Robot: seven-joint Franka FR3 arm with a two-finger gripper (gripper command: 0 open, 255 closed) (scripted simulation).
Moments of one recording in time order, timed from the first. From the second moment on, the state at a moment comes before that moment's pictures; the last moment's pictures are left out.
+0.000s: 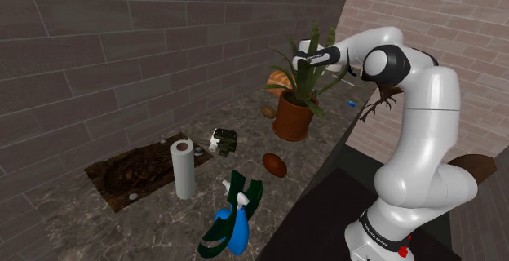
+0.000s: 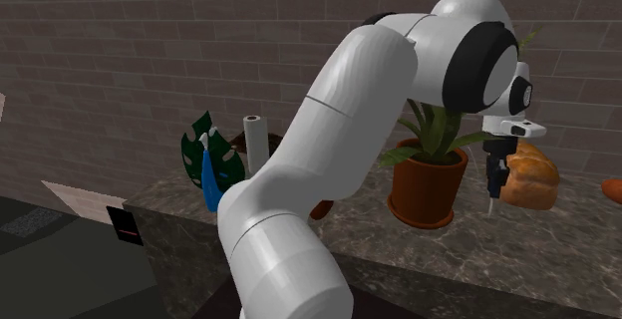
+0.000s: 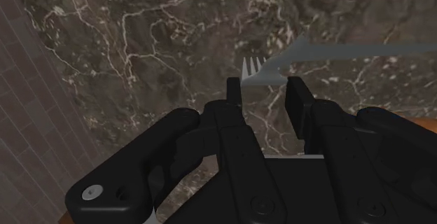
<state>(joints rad) -0.56 0.58 0.16 -1.51 -0.29 1.94 1.18</state>
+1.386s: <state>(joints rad) -0.56 0.63 0.15 -1.53 -0.31 2.02 1.20</state>
